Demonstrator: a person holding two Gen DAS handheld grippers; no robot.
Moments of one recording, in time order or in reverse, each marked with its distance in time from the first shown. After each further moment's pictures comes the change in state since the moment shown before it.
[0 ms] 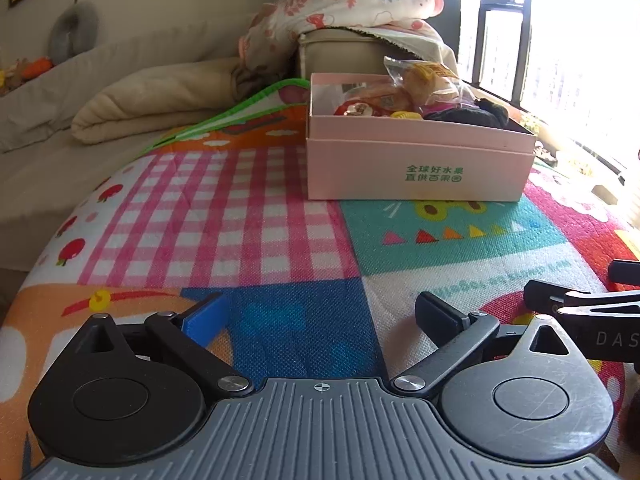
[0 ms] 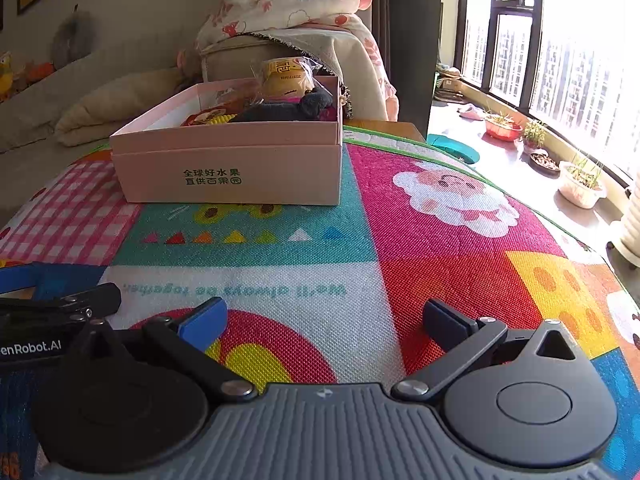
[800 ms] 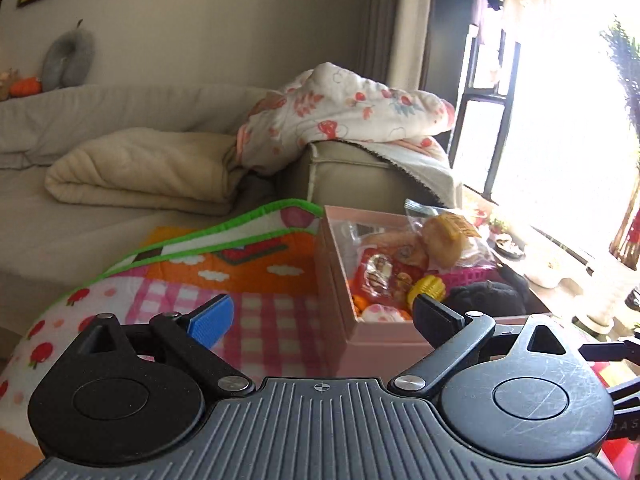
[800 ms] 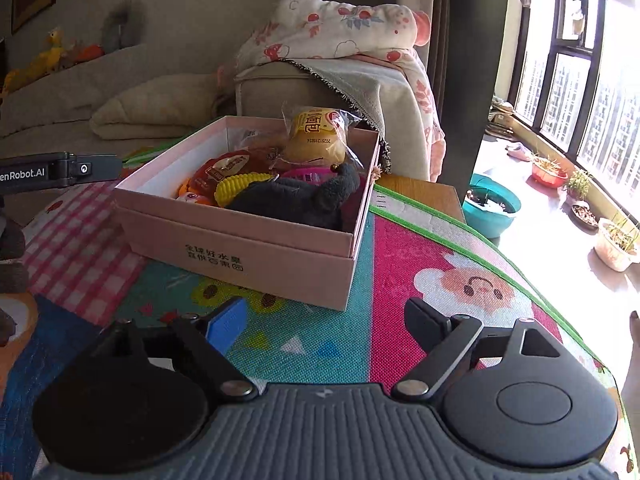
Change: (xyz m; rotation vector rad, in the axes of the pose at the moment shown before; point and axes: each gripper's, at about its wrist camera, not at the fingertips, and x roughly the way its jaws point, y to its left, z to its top) left arm 0.011 0.055 0.078 -0.092 -0.236 -0.161; right arm 0.010 -0.014 0.056 -0.145 -0.009 0.129
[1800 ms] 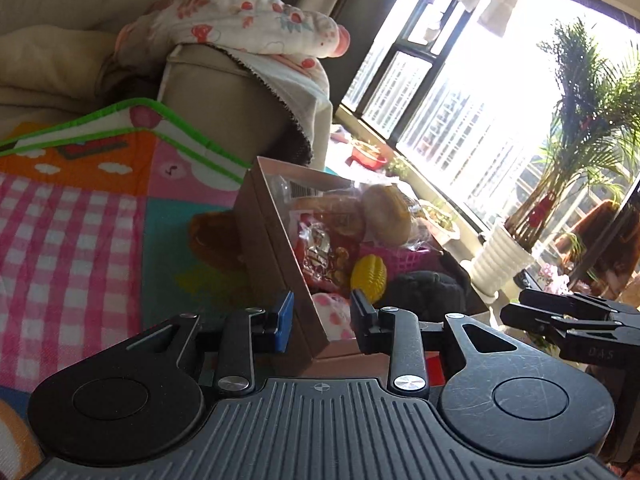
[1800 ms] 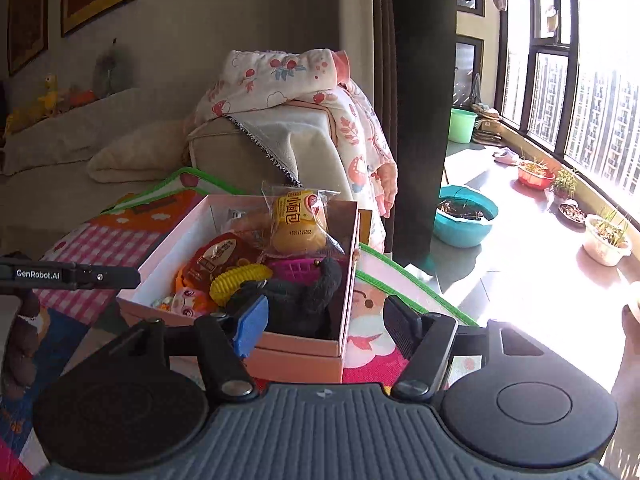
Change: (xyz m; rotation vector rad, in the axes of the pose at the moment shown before) left arm 0.023 -0.083 -0.013 -0.144 0.233 -0.312; right arm -0.071 -0.108 0.000 0.012 -0.061 0.013
